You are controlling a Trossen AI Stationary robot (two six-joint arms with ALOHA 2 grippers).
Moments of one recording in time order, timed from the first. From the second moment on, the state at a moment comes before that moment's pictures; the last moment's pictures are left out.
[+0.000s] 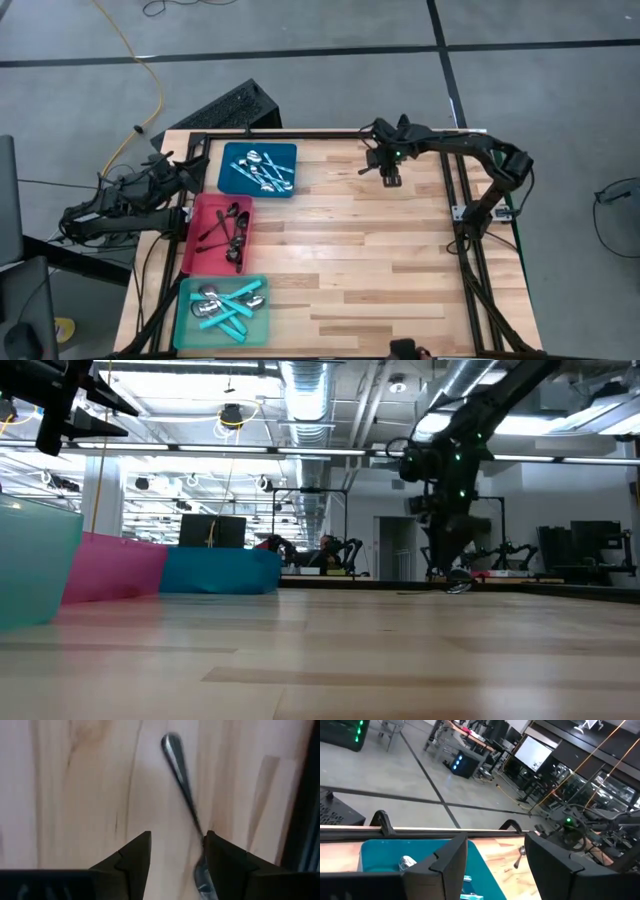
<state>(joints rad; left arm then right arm) 0.09 0.05 0.52 -0.64 -0.77 -0.72 -0.65 1.66 1.05 -0.64 0.03 -0.76</state>
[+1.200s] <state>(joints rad) 0.09 0.05 0.52 -0.72 -0.77 -0.78 -0.71 1.86 1.10 -0.66 0.03 -0.84</state>
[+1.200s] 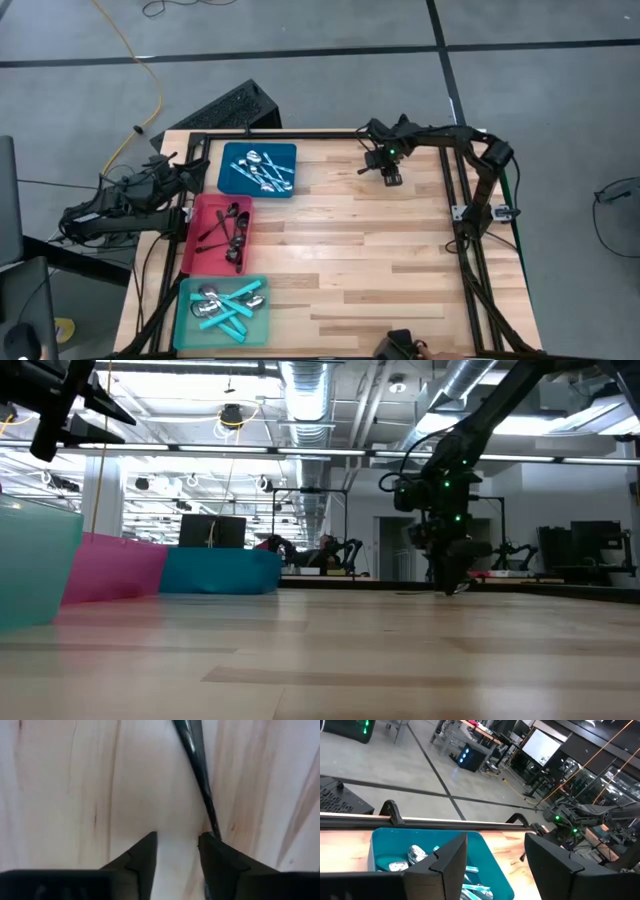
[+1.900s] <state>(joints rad) 0.09 0.05 0.52 -0.77 -0.77 -0.83 -0.67 1.87 1.11 -0.68 0.04 -0.59</state>
